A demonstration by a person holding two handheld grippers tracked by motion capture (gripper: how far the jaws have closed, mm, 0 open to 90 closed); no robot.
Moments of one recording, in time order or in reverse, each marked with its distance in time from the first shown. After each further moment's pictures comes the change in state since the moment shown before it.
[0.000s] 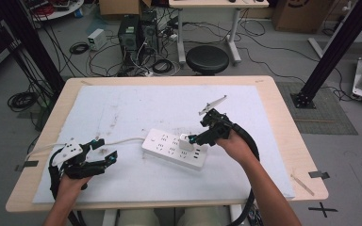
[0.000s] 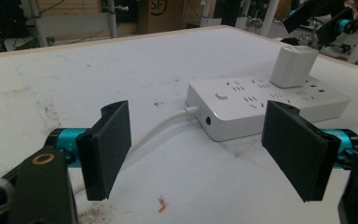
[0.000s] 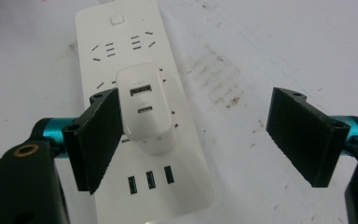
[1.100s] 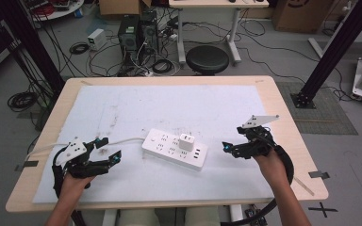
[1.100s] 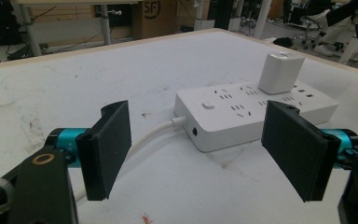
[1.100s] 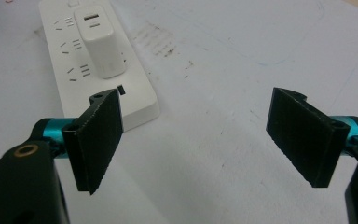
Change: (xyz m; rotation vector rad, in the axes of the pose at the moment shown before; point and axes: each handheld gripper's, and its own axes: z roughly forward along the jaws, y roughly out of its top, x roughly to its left) left arm -0.011 0.010 0.006 -0.010 -0.021 0.026; right arm -0.007 -0.088 -0.073 -0.152 -0.174 0.092
